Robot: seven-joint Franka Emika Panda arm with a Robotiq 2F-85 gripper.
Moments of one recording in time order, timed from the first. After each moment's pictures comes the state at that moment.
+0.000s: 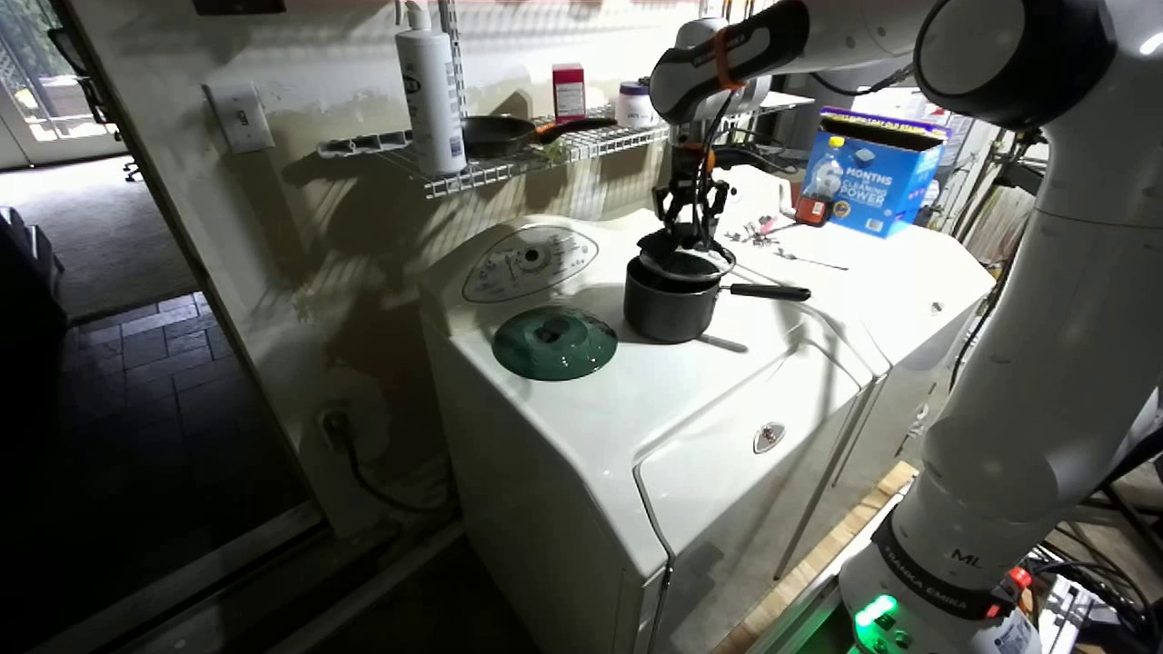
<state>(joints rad) -0.11 0.17 -0.15 -1.80 -0.05 1.91 0.24</state>
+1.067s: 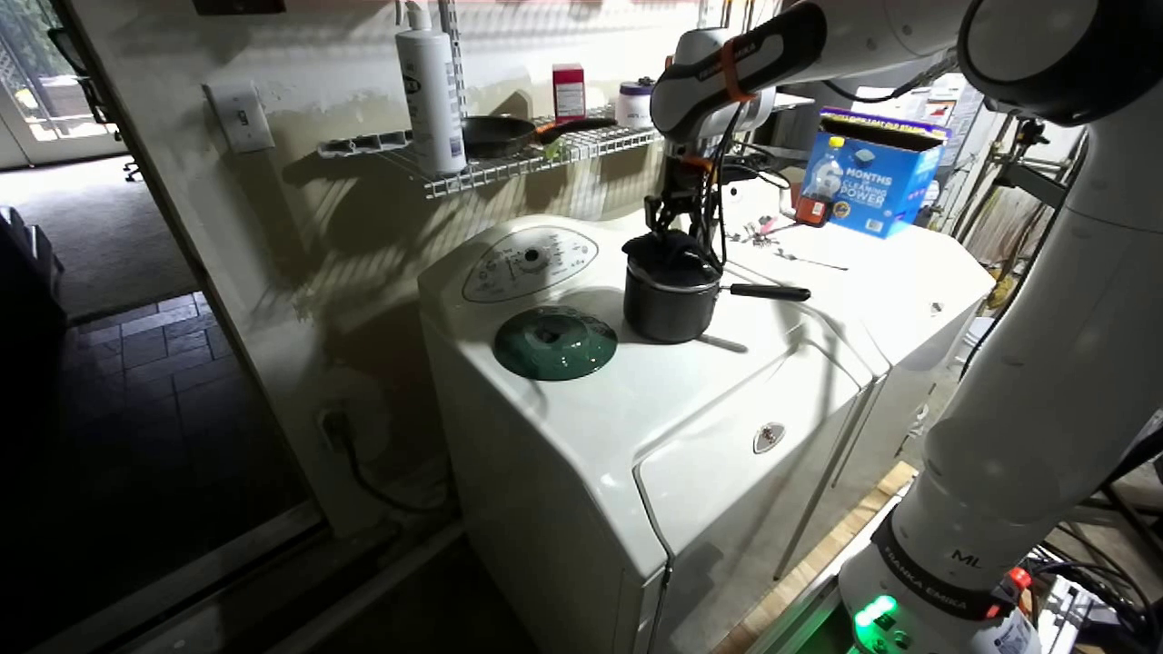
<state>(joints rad) -0.10 0.08 -0.12 -1.96 -0.05 2.09 0.15</state>
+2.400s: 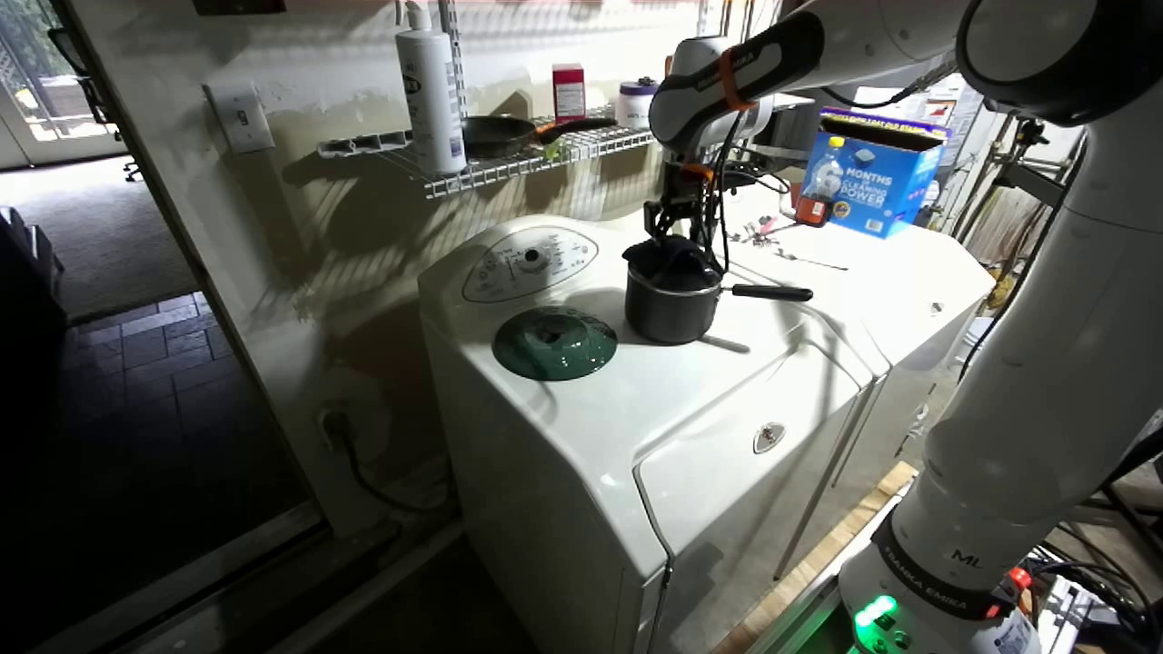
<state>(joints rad) -0.10 0.09 -0.11 -1.98 -0.07 2.12 0.15</state>
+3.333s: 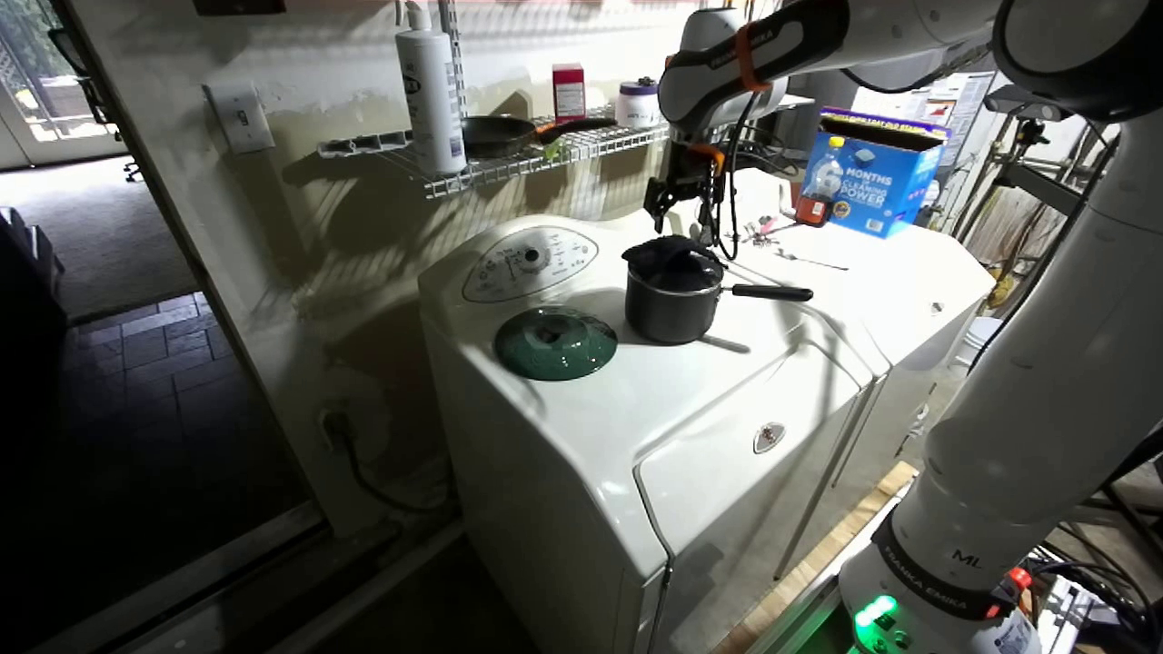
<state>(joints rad) -0.10 0.02 -0.11 -1.99 -0.09 2.11 0.15</state>
